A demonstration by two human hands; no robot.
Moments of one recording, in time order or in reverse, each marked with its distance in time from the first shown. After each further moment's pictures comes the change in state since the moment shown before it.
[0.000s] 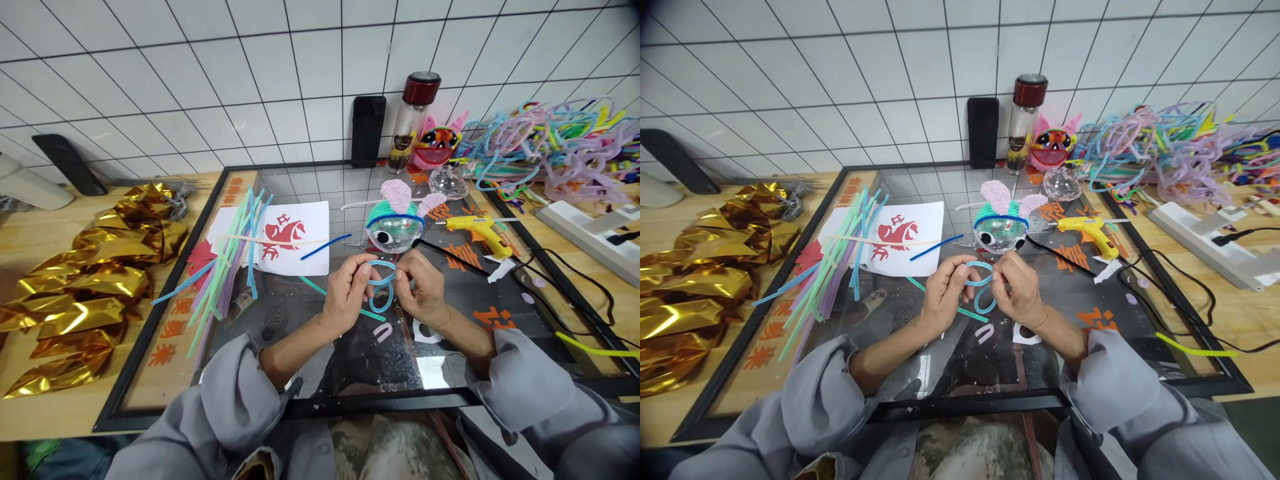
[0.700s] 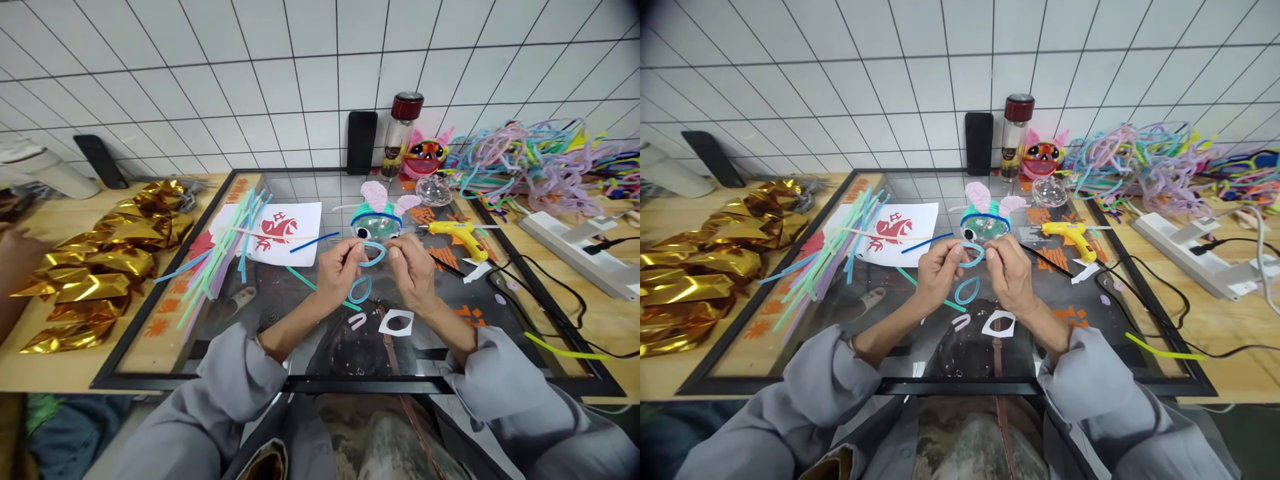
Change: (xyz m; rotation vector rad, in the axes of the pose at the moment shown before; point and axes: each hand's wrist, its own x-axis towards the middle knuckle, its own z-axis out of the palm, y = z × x) left_hand 0.021 0.006 0.023 0.144 0.160 0.225; right_hand 0.007 0.006 -0.024 0.119 0.047 0.178
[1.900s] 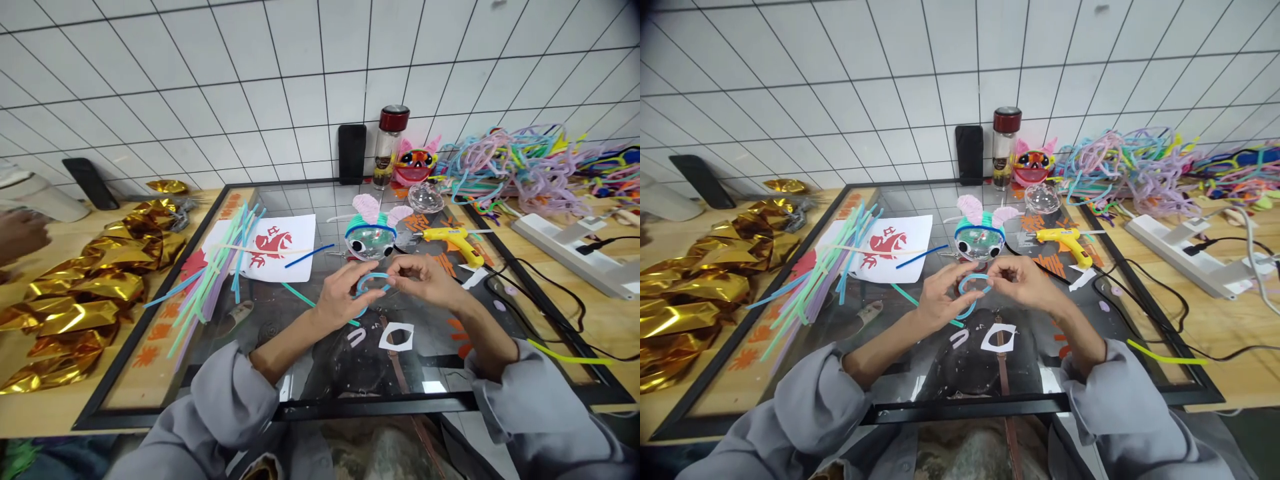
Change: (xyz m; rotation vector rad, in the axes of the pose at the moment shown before) left_hand -0.004 -0.012 -0.004 0.289 -0.204 0.456; right_hand 0.019 0.023 -0.039 0.393 -0.601 0.515
